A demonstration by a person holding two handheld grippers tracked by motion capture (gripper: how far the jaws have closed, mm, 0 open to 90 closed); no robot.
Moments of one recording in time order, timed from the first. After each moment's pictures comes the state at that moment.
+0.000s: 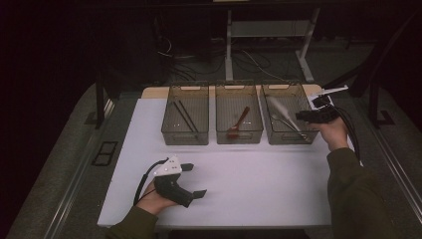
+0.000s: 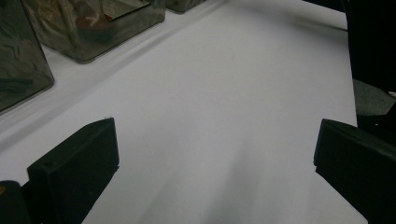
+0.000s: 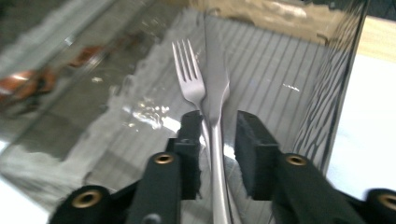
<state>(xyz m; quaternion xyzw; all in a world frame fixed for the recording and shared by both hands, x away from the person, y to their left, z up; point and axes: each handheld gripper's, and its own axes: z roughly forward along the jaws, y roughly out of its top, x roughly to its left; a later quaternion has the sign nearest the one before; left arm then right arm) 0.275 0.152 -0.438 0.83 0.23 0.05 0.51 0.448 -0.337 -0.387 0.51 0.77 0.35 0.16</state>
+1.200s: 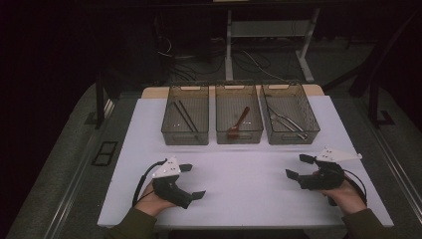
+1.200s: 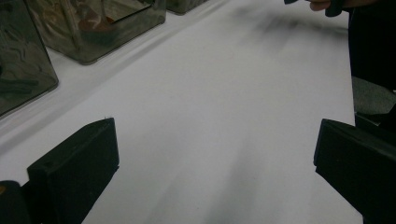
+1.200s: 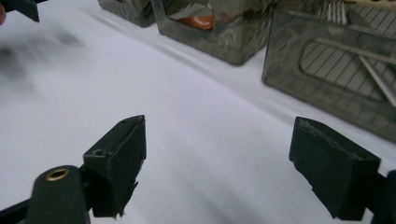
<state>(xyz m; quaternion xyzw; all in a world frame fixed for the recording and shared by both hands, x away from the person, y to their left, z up) 0.270 0.154 -0.434 0.83 0.23 0.06 0.50 0.273 -0.305 -0.430 0.38 0.79 0.46 0.15</state>
